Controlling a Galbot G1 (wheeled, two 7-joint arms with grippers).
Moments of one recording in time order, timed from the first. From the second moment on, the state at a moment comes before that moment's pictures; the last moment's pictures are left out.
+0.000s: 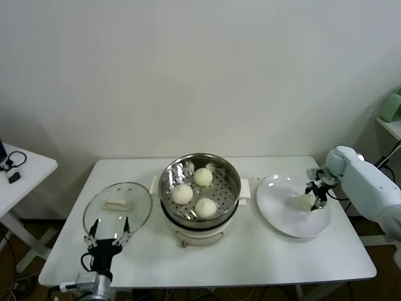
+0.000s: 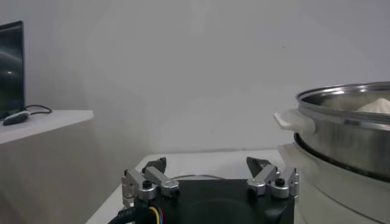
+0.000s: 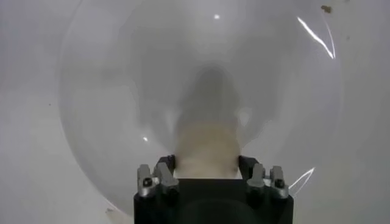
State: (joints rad) left arm 1.62 -1.46 -0.61 -2.00 -0.07 0.03 -0.13; right arm -0.01 0.91 -0.58 0.60 -0.36 0.13 -1.18
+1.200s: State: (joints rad) left arm 1.61 -1.46 -0.58 -2.05 -0.08 0.02 -0.13; right arm 0.67 0.98 -1.39 1.06 0.66 -0.24 -1.10
